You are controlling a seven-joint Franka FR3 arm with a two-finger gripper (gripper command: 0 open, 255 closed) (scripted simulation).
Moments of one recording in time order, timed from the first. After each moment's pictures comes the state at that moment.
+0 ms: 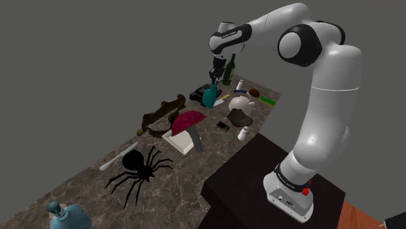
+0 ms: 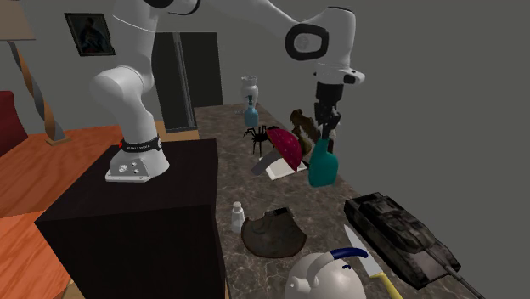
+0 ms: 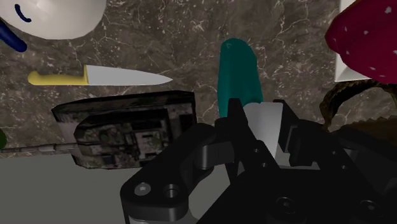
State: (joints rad) arm -0.13 0.42 -0.19 -1.70 0.09 2.10 -0.39
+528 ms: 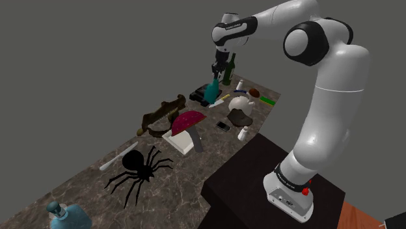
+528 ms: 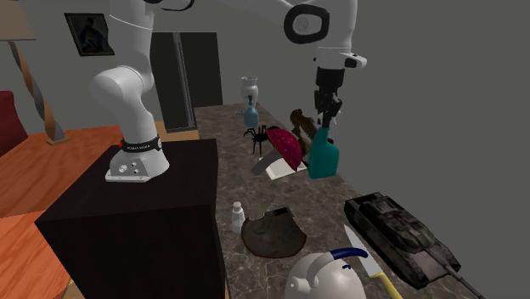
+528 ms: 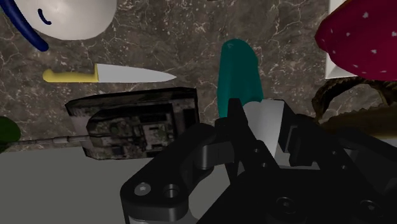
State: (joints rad) arm -0.13 0.36 -0.19 -1.67 0.08 2.02 -0.40
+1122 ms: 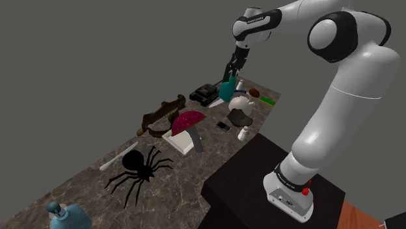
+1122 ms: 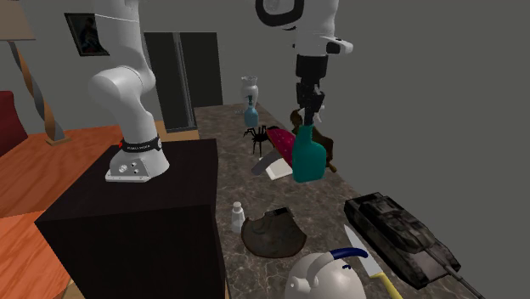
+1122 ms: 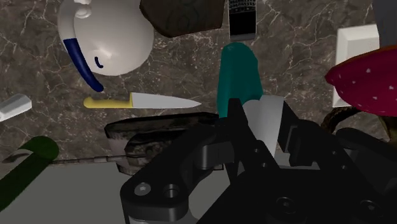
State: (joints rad) arm -0.20 0.17 -0.25 -1.85 0.04 2.00 -0.52
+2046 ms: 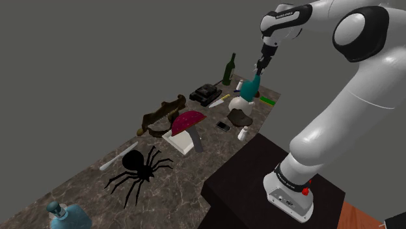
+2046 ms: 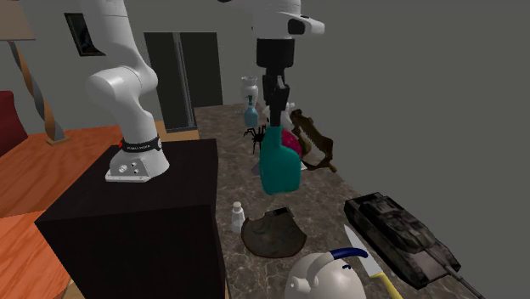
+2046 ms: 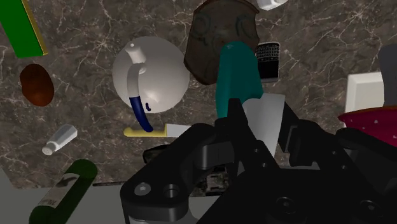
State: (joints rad) arm -0.31 0.00 -0.36 -1.96 0.00 1.95 -0.72
